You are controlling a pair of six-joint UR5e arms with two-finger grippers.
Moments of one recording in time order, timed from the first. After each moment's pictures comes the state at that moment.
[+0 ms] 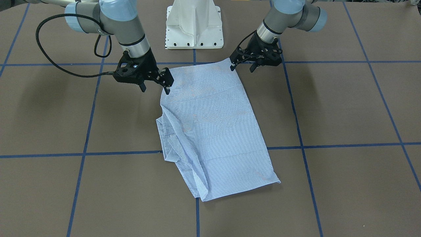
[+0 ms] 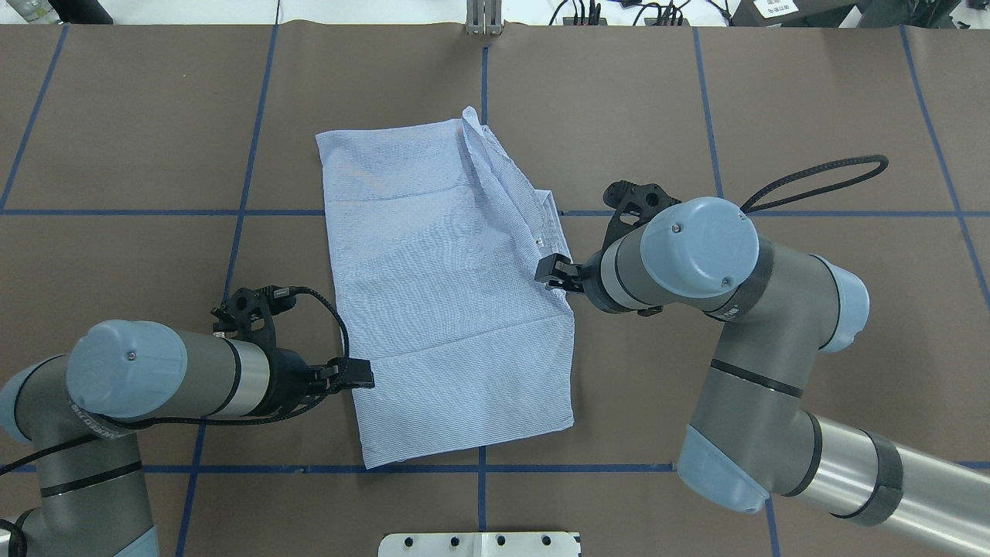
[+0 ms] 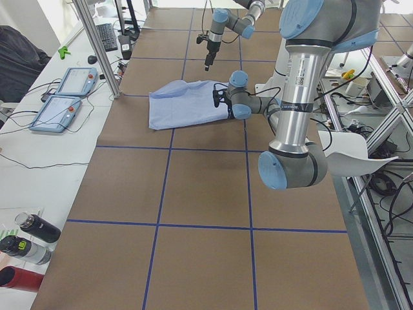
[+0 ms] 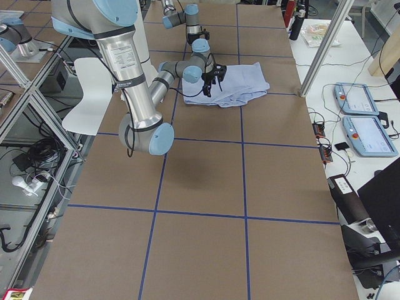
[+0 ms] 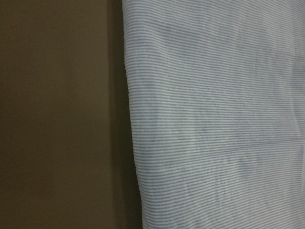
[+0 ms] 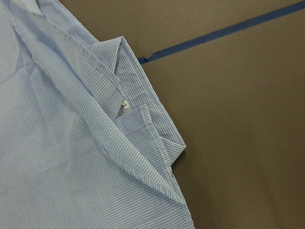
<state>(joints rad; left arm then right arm) -0.37 -1.75 -1.96 -2.14 -1.80 -1.58 0.50 -1.12 1.90 -1.43 1.75 1.55</state>
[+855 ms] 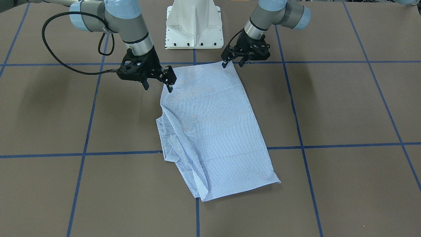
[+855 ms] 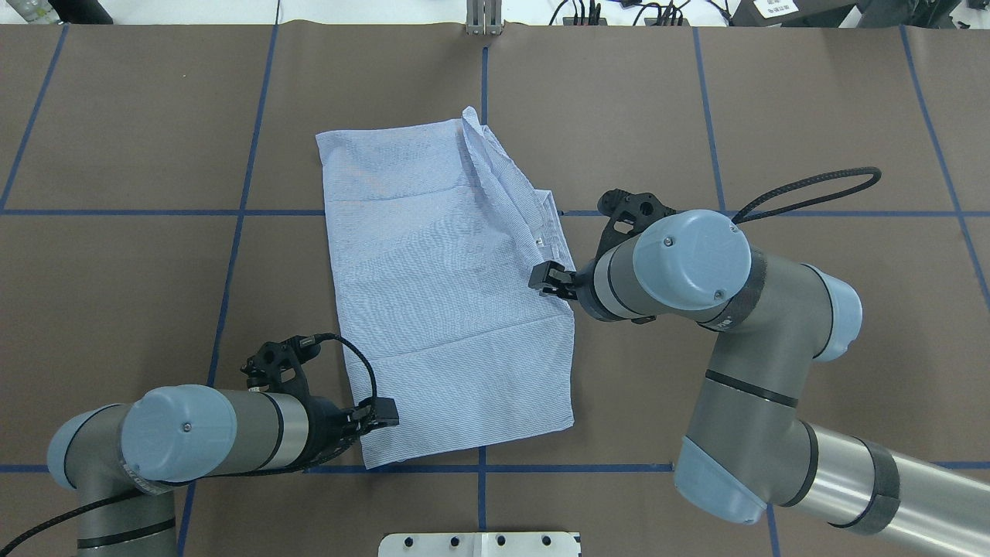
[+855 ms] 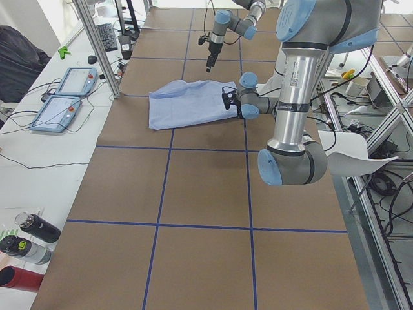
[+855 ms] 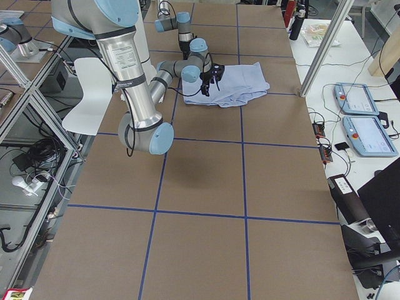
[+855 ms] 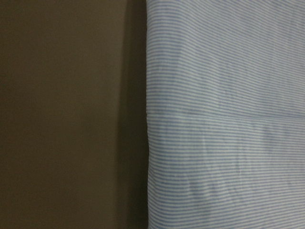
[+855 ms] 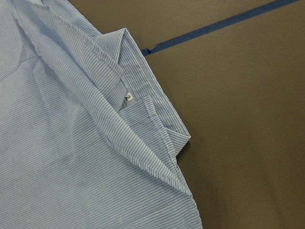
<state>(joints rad) -0.24 -1.79 -1.93 -2.14 -1.68 -1.78 0.48 -1.11 1.91 -1.43 1.74 1.57</state>
